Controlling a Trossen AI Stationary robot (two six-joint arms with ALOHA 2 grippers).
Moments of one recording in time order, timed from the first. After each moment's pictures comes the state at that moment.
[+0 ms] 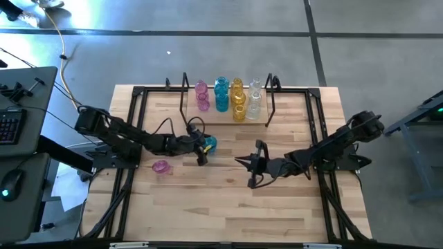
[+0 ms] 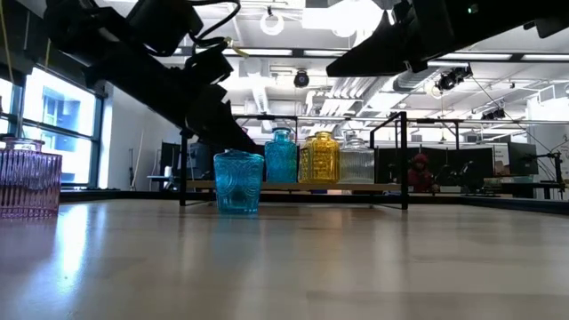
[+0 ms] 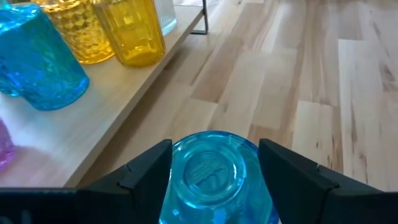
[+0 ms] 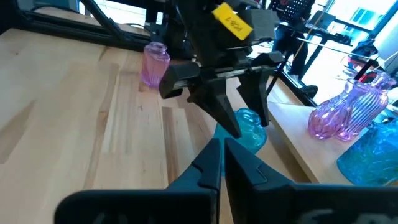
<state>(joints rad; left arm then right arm) -0.08 1.55 0.55 0.46 -0.45 -0.12 0.40 1.51 0.67 0.52 0.64 -0.08</state>
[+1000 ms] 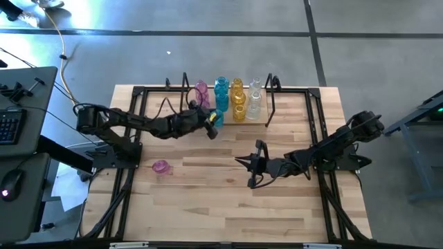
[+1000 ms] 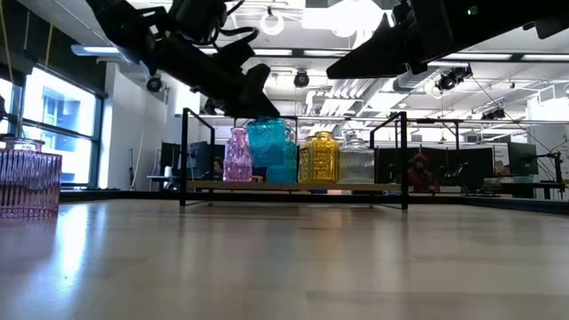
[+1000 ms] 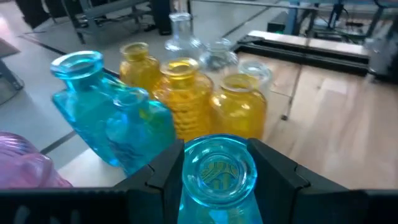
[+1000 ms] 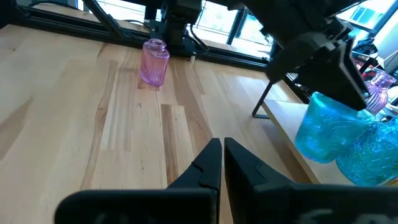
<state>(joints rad) 0.16 1.54 0.72 0.49 -0.45 -0.07 0.40 1.51 0.67 0.51 0.65 -0.08</state>
